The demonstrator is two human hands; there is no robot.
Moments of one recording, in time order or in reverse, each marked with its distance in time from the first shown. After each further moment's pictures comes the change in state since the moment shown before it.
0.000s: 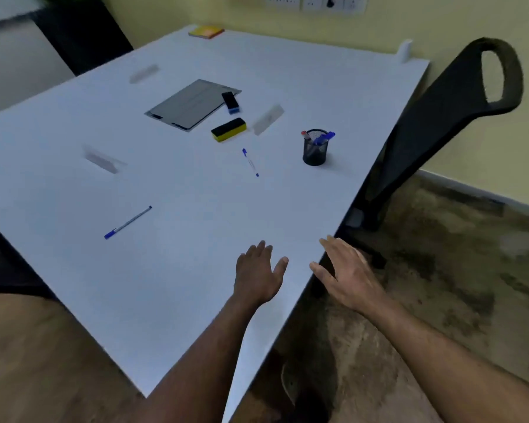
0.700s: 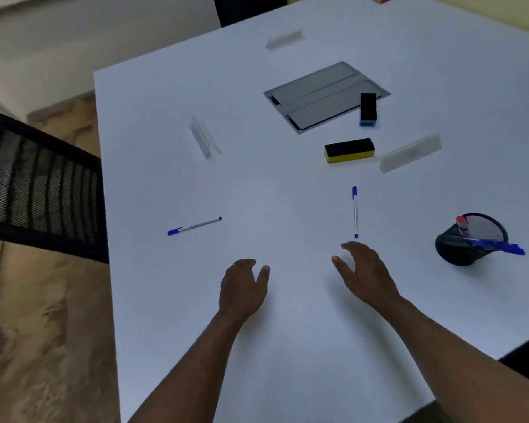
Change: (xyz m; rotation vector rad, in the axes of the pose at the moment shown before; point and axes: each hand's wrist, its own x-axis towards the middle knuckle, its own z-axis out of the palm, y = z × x) left_hand 0.149 -0.130 -0.062 -0.309 0.253 -0.706; right_hand 0.343 -0.047 0.065 0.179 -0.219 -0.266
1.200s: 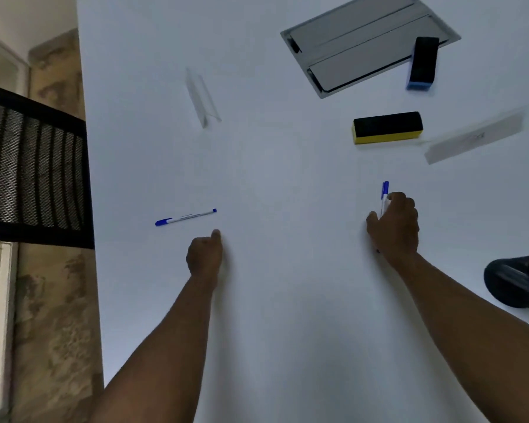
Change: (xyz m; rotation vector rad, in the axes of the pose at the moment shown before) left_hand 0.134 -0.039 -0.002 -0.400 0.277 -0.704; right_hand 0.167 0.031 0.012 -0.019 0.158 0.302
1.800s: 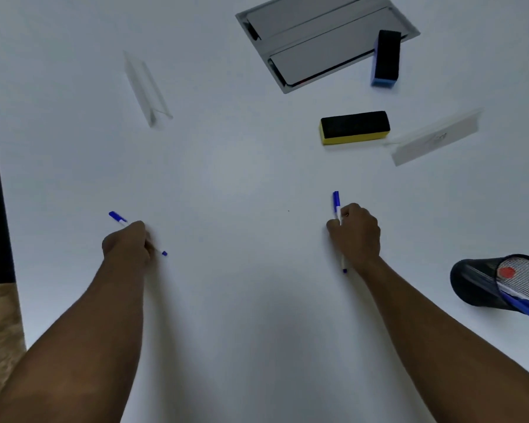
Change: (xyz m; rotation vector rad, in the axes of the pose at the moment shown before) left_hand 0.124 0.035 -0.008 -0.335 0.093 -0.407; right_hand 0.008 -0.017 0.010 -0.024 -0.094 0.112
